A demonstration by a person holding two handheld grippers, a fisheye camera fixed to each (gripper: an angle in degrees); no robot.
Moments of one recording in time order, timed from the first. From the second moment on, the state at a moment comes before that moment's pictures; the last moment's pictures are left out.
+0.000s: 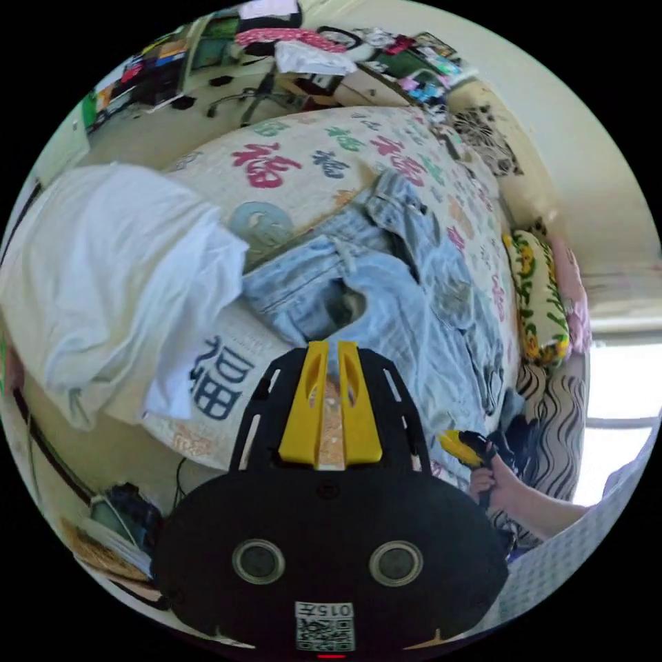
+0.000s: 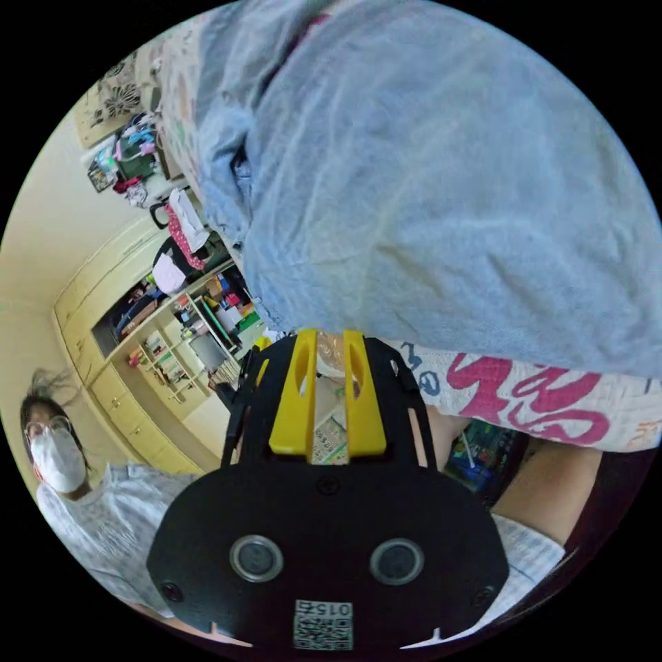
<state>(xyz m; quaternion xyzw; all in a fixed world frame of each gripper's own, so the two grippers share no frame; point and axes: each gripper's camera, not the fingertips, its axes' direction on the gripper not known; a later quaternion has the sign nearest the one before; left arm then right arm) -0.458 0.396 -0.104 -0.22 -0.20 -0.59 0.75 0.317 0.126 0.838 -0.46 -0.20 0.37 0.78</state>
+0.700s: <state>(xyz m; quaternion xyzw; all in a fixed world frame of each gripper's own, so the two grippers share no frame) -0.418 0.240 0.369 -0.38 -0.07 -0.38 0.84 0.598 -0.096 0.756 -0.39 -0.21 0.37 0.82</state>
